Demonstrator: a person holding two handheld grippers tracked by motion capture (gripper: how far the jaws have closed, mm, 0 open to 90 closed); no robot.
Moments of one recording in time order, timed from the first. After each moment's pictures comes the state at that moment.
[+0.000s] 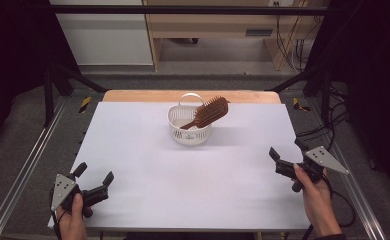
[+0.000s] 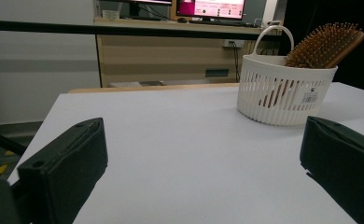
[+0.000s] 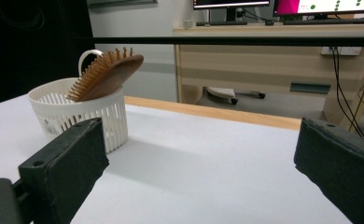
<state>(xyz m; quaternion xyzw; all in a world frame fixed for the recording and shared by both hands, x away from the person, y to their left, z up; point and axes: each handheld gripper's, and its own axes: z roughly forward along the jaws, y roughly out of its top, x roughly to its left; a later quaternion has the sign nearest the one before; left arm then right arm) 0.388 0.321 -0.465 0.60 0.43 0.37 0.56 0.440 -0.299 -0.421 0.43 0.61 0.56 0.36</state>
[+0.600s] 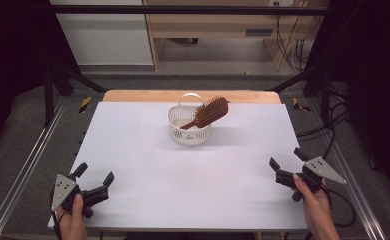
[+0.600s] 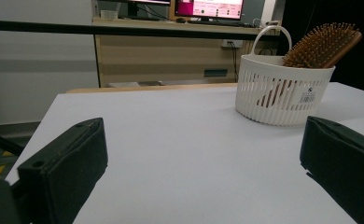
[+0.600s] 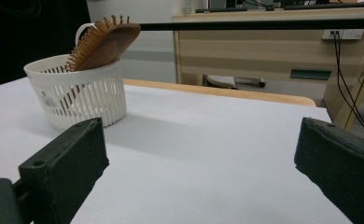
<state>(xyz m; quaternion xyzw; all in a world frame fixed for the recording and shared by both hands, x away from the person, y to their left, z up) 0.388 0.320 -0.466 0.60 0.43 0.36 0.56 0.428 -0.304 -0.450 0.44 0.62 0.55 0.35</state>
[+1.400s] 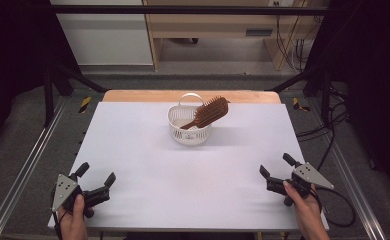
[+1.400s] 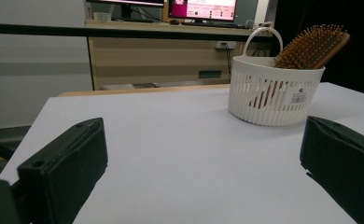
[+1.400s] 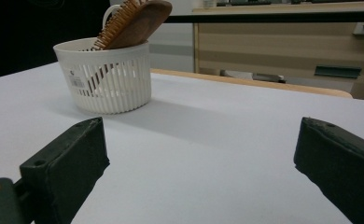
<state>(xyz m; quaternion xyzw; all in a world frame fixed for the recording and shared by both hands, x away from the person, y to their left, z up) 0.388 0.317 -0.464 0.61 0.42 0.36 0.57 0.423 -0.284 -0.470 0.41 0.64 0.56 0.33</state>
